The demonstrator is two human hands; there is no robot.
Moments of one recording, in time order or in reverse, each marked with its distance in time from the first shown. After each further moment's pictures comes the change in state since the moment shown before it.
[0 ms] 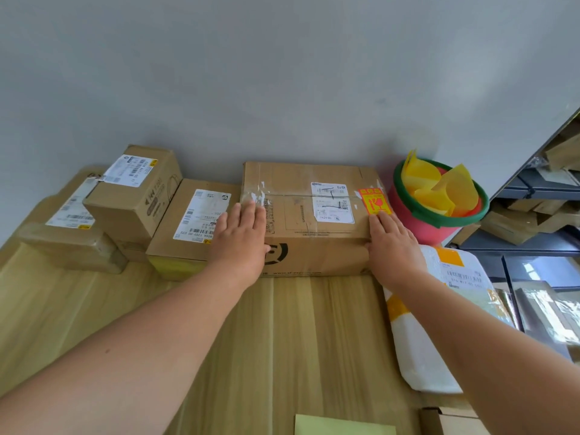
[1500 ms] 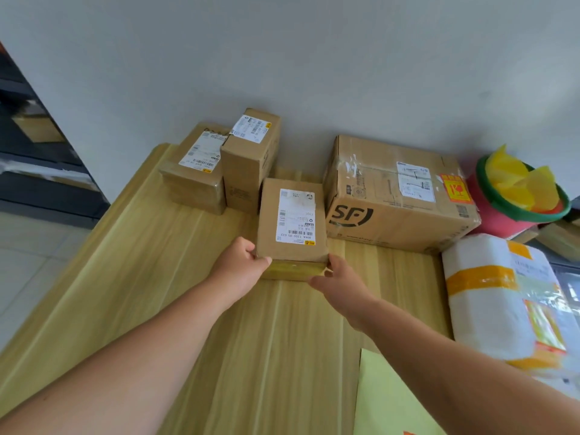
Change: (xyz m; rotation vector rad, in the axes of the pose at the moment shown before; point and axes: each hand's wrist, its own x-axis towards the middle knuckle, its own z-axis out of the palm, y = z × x) left_hand -0.167 -0.122 0.005 -1.036 -0.192 -0.614; right_hand -0.146 -0.206 0.001 1.019 -0.580 0.176
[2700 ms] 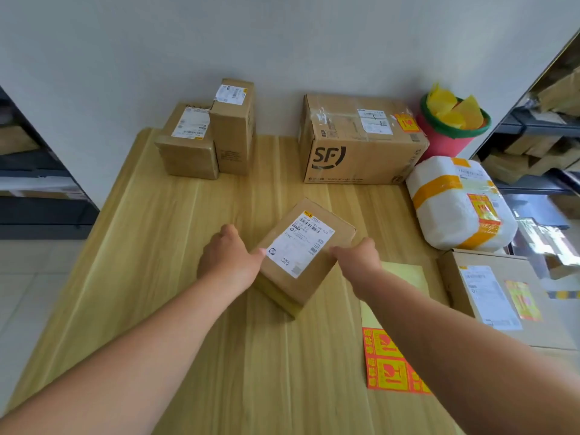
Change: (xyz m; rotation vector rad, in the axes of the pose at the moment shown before) left_hand -0.119 -0.056 -0.031 0.484 0.069 0.113; right_hand -0.115 0.048 0.044 0.294 0.455 0.269
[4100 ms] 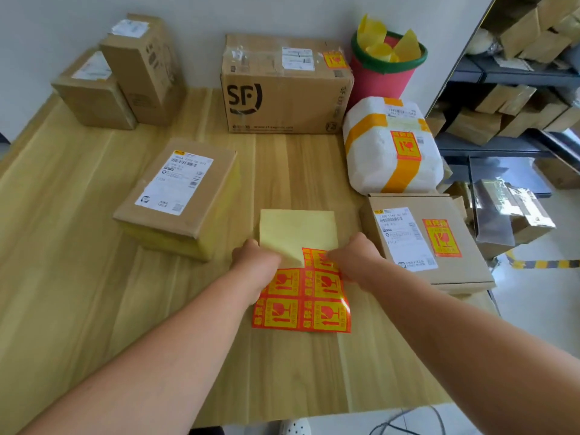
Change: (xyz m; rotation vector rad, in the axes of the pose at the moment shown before) left_hand -0.097 0.112 0.222 -0.528 -0.247 -0.288; right_hand 0.073 0.141 -0.162 -0.500 -0.120 0.060
